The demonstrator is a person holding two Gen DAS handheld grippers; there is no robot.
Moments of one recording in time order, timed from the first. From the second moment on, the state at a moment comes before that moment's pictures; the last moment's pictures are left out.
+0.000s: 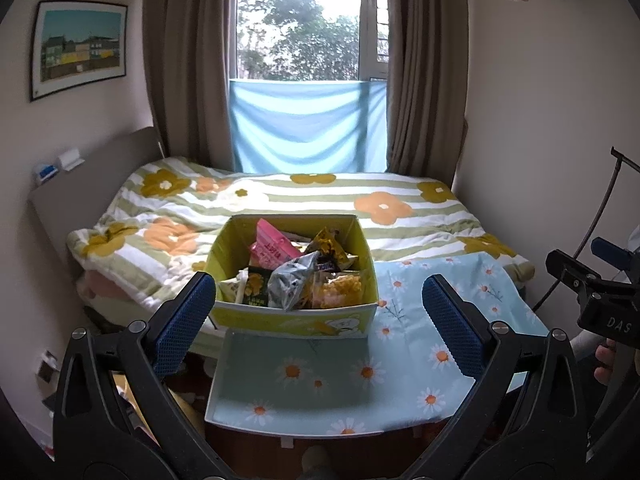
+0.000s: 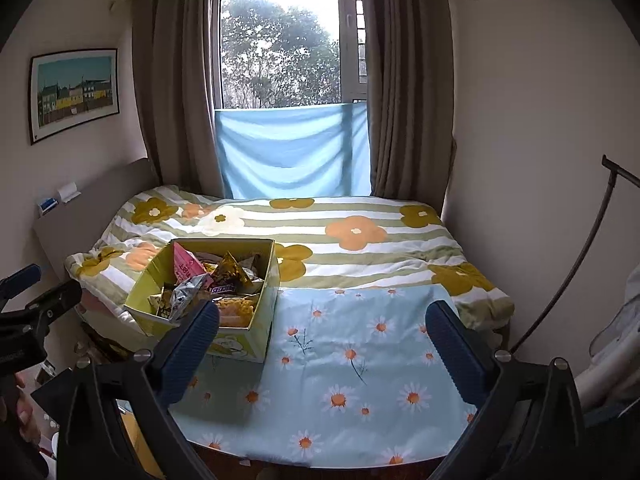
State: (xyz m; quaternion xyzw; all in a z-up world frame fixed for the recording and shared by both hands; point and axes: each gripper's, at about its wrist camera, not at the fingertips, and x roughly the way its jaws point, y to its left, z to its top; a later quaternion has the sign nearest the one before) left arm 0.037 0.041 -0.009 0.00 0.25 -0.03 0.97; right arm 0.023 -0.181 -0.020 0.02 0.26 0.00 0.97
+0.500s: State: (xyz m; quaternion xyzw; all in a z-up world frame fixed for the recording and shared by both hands) left arm 0.029 0.036 -0.004 0.00 0.24 -0.04 0.97; right arm 0.013 -0.181 -0.016 0.02 0.24 -0.01 0.97
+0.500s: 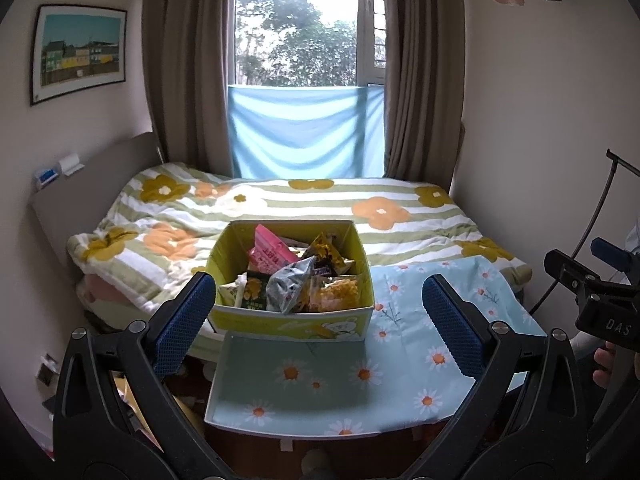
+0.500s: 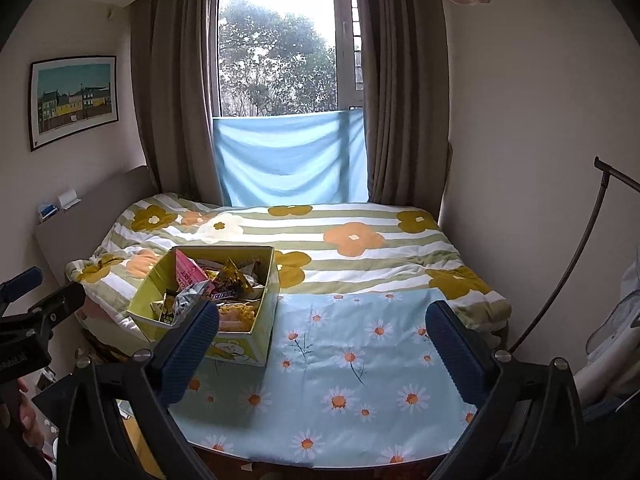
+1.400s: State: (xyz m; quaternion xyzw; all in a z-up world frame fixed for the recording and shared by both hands) left arm 0.031 0.045 -0.003 0.00 0.24 -0.03 0.97; right arm 0.018 -0.179 -0.017 0.02 0.25 -0.02 0.97
